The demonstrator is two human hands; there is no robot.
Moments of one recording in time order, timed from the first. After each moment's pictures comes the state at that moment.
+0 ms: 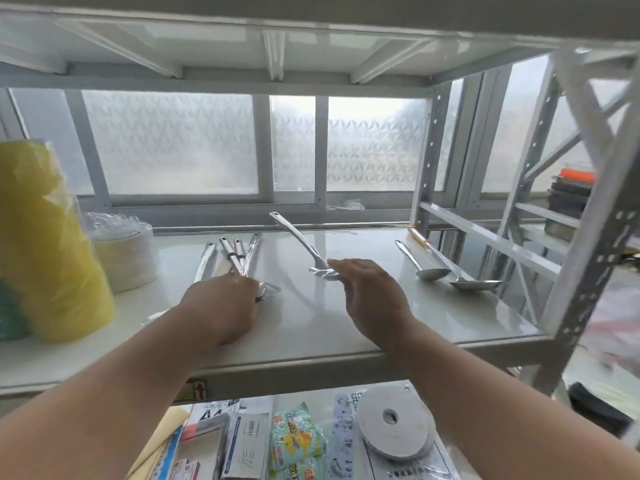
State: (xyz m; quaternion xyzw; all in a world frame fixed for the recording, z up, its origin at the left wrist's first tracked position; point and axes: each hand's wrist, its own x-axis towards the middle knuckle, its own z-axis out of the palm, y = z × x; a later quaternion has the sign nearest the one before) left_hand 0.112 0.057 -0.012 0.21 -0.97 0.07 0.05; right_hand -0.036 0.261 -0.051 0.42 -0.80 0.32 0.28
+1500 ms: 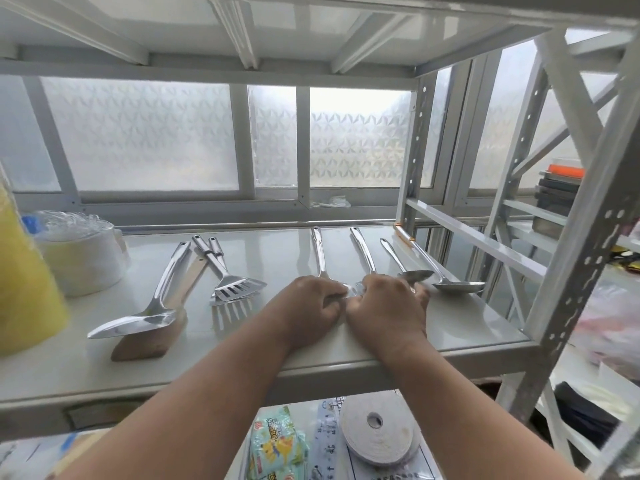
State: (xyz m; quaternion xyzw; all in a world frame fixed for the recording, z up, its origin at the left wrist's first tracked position) left_hand -0.003 0.141 -0.058 -0.02 -0.95 -0.24 0.17; right_hand -0.055 0.298 -0.048 0.19 -0.95 0.19 0.15
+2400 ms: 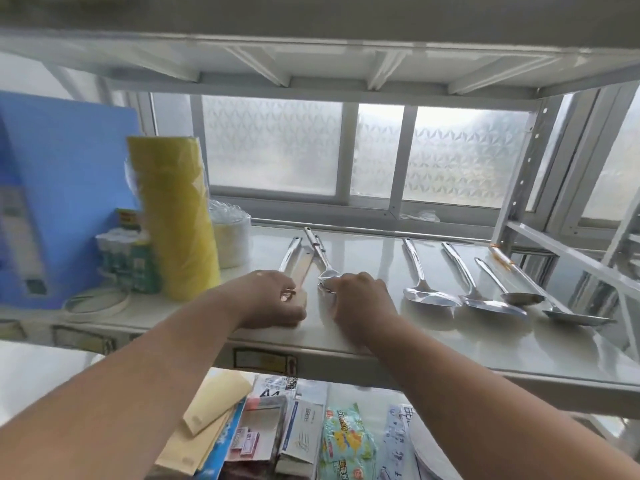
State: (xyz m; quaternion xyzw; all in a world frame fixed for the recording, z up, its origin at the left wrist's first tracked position) left_hand 0.181 -0.004 -0.010 0.23 -0.97 -0.10 0.03; right_hand 0.031 0.139 -0.048 0.48 -0.86 0.12 0.14
